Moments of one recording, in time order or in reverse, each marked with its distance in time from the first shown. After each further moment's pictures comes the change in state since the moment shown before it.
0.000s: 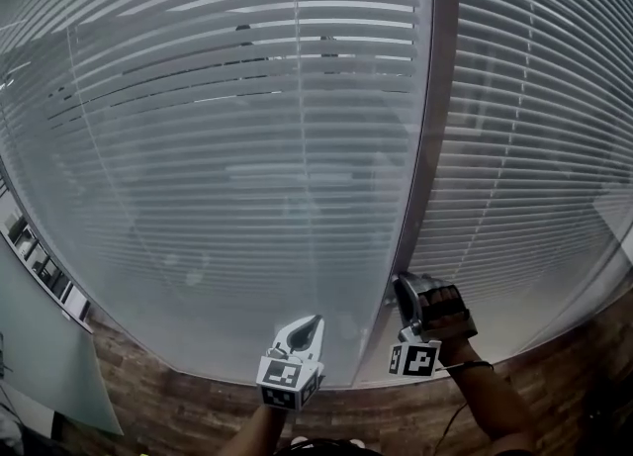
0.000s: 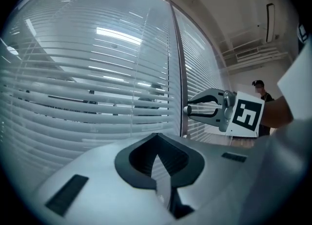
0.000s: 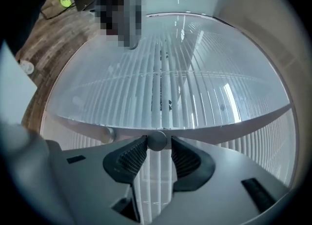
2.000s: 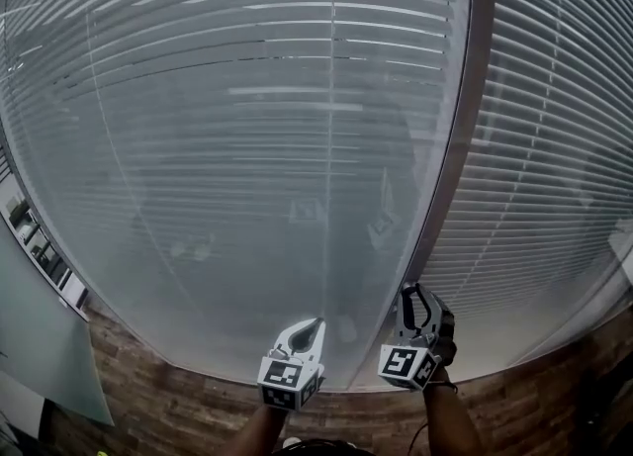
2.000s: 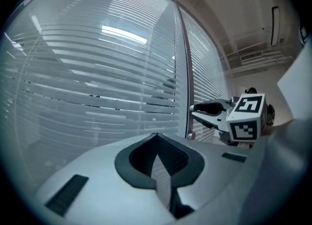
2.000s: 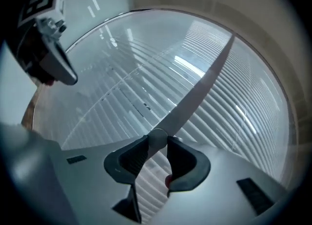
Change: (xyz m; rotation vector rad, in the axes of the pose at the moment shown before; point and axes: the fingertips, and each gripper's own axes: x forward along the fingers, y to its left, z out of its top) left arm -0.004 0.021 -0.005 -0.062 -0.001 0.043; right arm 0.002 -0.003 -0.007 0.767 0.006 -0.150
